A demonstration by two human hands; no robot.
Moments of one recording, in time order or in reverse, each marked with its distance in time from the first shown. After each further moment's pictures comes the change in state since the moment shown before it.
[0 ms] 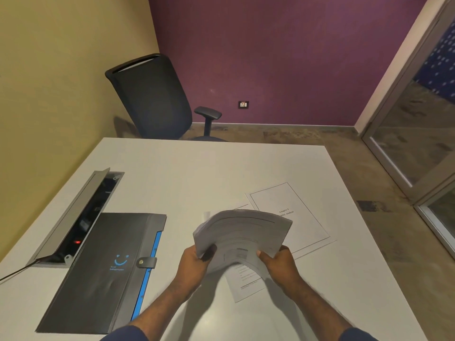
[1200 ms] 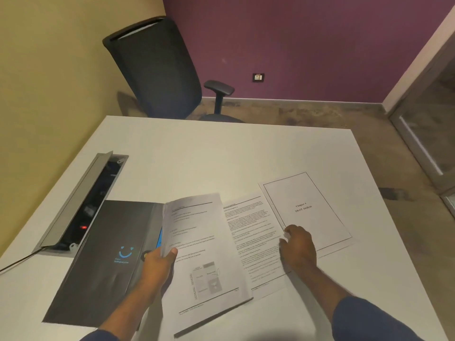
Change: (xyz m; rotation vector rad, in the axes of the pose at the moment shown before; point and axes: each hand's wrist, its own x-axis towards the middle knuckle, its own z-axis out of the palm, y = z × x) left_hand 0.043 -0.064 -0.084 -0.005 0.284 -0.456; right_hand 0.082 0.019 -0.003 -0.723 0.133 -0.023
